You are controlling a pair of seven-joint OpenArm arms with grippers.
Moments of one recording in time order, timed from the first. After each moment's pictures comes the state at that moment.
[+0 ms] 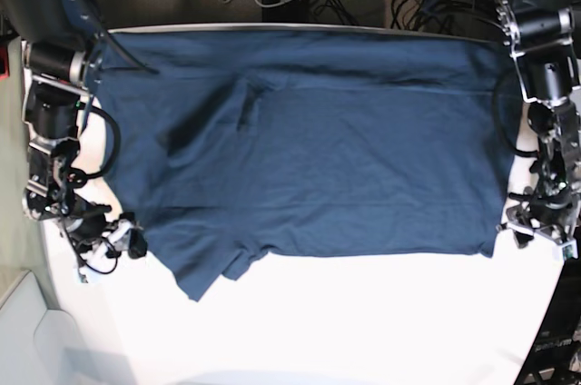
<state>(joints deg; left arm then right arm) -21.7 -24.6 -14.3 53.4 -17.0 -8.5 21.3 31.9 17.3 16.5 39.9 6.7 39.5 -23.7</state>
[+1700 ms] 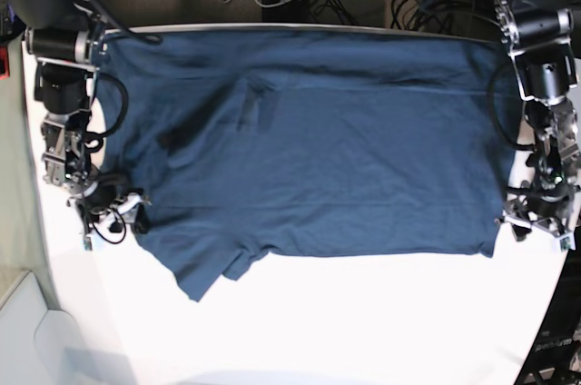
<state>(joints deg) -21.6 -24.4 -14.4 49.9 -17.0 -8.5 18.7 26.8 17.4 10.5 34.3 7.2 31.0 -8.7</state>
